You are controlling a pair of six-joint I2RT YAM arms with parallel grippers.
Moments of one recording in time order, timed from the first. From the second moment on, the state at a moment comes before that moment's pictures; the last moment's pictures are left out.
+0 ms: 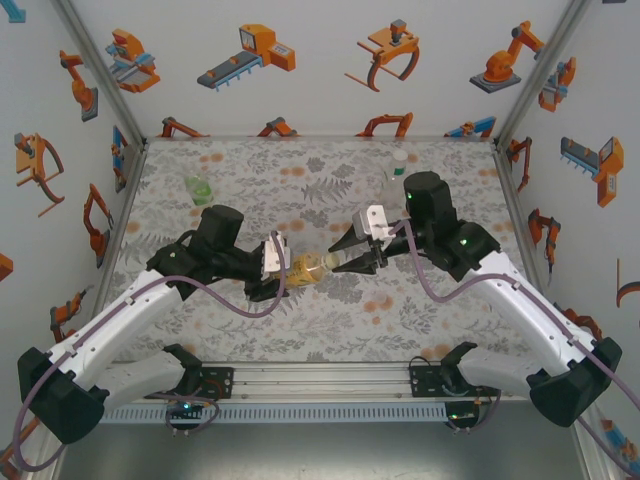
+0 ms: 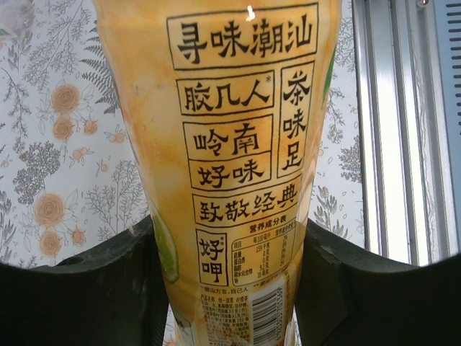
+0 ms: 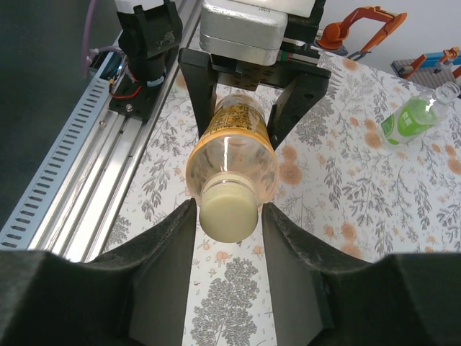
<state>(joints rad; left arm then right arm) -0.67 1.04 0.91 -0.63 0.69 0.74 0.63 1.13 1.15 -0.50 -1.08 -0.70</state>
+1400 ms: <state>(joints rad) -0.67 1.04 0.91 -0.65 0.41 0.69 0.62 1.17 0.88 -0.10 -0.62 1.23</state>
